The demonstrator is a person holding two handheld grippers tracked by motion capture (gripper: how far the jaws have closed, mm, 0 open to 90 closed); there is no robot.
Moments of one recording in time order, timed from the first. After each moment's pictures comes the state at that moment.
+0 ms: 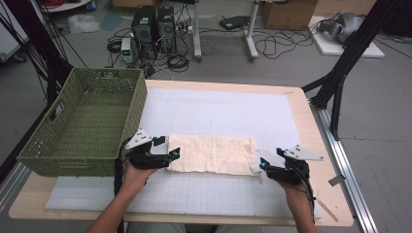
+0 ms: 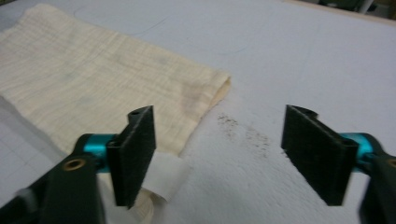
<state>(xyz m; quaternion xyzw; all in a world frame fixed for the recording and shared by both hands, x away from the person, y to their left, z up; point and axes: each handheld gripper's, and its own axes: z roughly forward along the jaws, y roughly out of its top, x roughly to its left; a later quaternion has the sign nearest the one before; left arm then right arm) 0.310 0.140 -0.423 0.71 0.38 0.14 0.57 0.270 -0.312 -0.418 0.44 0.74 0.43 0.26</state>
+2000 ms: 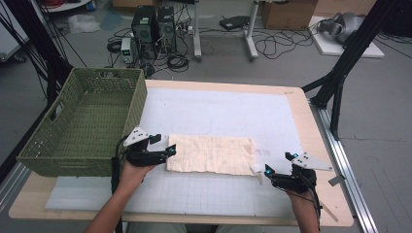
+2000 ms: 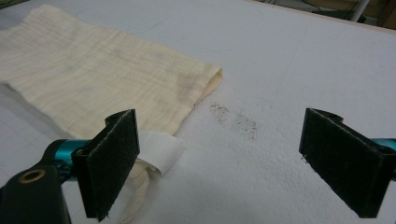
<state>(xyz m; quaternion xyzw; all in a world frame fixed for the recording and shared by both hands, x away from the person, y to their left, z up) 0.321 0.150 -0.423 0.71 0.40 0.16 0.55 0.256 -0.324 -0.425 0.43 0.74 0.44 0.27</state>
